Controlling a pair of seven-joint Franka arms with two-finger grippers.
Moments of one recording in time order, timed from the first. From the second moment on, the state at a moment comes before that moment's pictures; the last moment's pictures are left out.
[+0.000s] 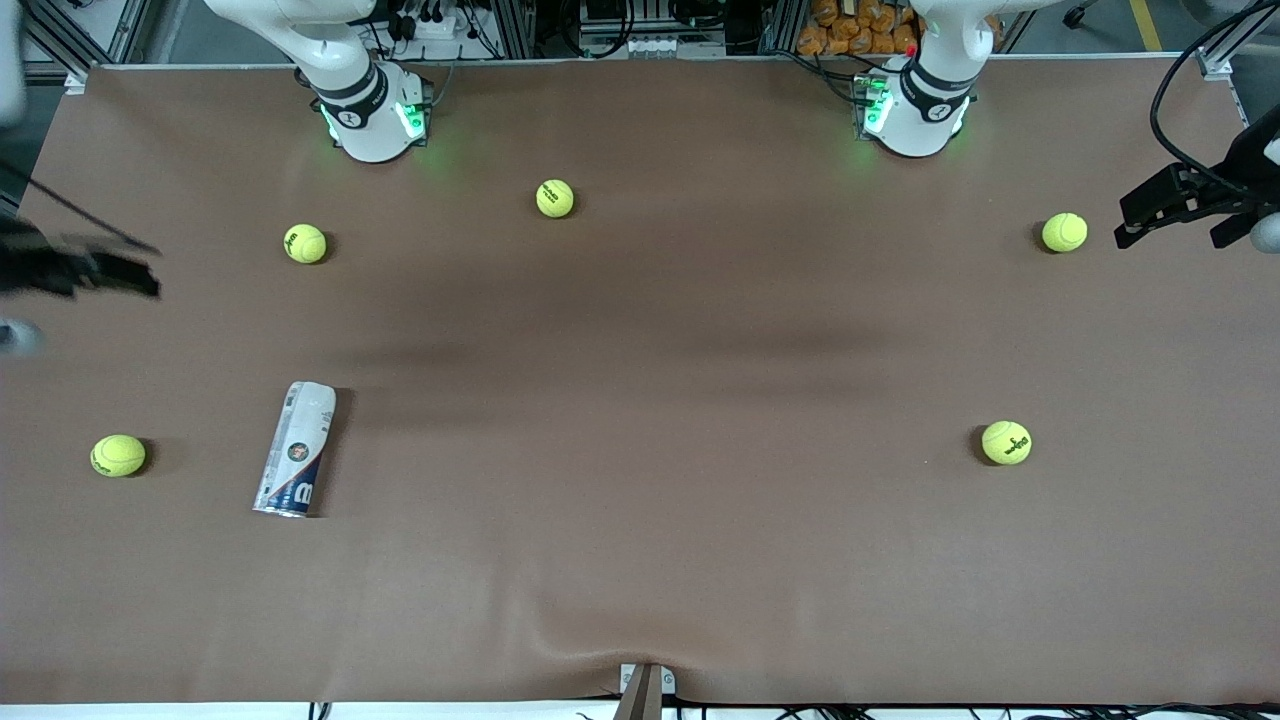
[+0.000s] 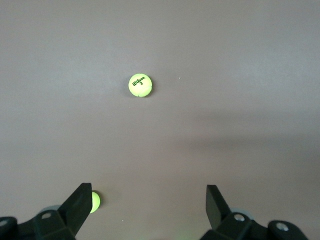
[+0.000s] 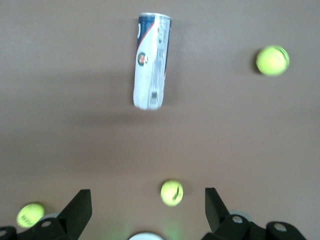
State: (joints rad) left arm 0.11 -0.04 -0.13 -1.55 -0.01 1.52 -0.02; right arm 0.00 0.24 -0.08 -1.44 -0.01 1.47 -0.13
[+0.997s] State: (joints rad) left arm 0.11 -0.04 -0.13 -1.55 -0.01 1.52 -0.02; right arm 0.02 0.70 -0.09 -1.47 0.05 1.99 -0.33
